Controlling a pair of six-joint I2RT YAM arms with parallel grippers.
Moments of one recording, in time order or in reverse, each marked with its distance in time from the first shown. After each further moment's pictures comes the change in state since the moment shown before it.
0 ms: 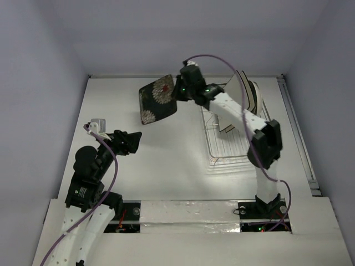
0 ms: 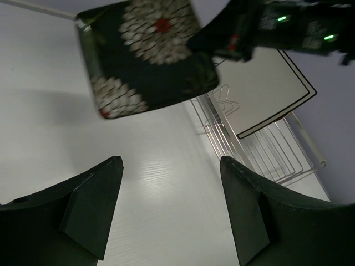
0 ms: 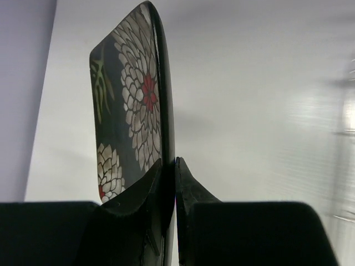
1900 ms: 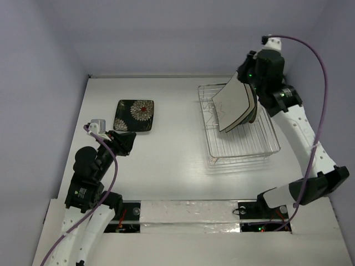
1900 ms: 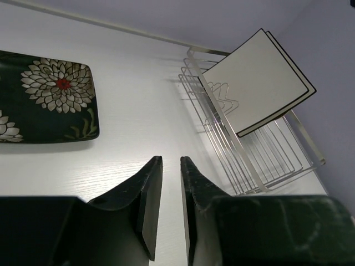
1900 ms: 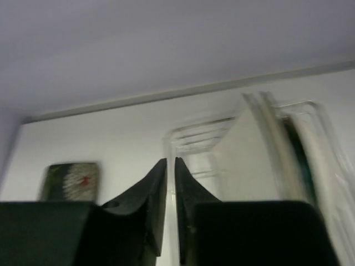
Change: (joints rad) left arm 0.000 -0.008 0.000 -0.010 0.002 0.001; right arm -0.206 -0.458 -0.199 0.029 0.158 -0.172
